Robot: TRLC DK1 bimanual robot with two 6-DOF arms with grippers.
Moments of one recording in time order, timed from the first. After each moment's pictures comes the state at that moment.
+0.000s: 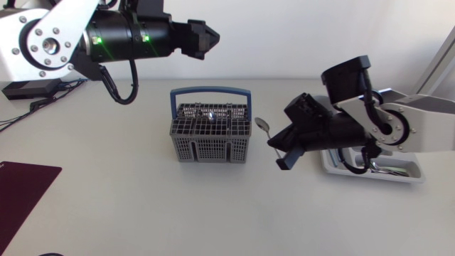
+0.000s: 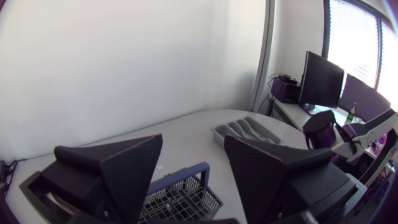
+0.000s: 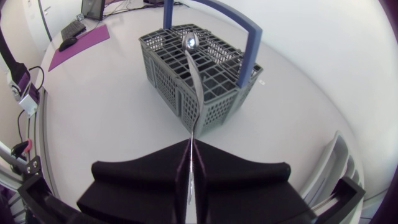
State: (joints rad) left arm -0.49 1.47 1.26 -0.05 0.21 -0.01; right arm 0.35 1.40 0.85 -0.27 -0.33 -0.42
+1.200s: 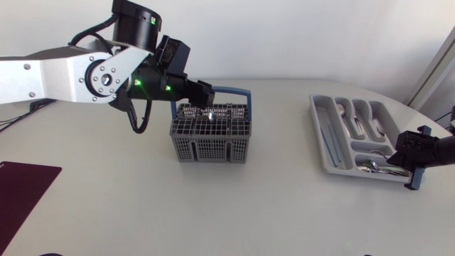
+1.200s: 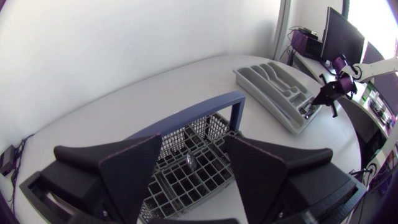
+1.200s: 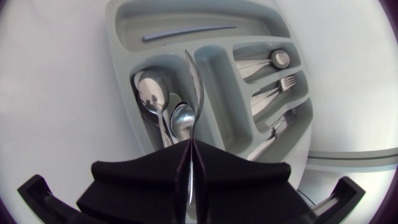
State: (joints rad) left arm -0.48 1.61 1.21 -0.16 0.11 0.08; right arm -0.60 1.76 0.98 -0.36 -0.31 -1.60
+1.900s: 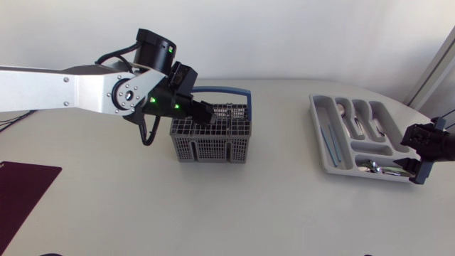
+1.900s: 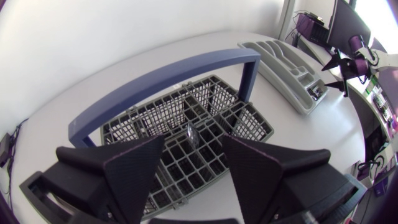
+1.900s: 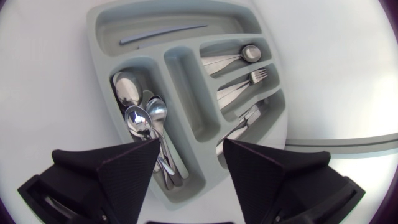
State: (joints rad) left arm -0.48 1.71 1.18 -0.17 0.10 0.08; right arm -0.60 1.65 0.92 -0.27 -0.27 -1.54
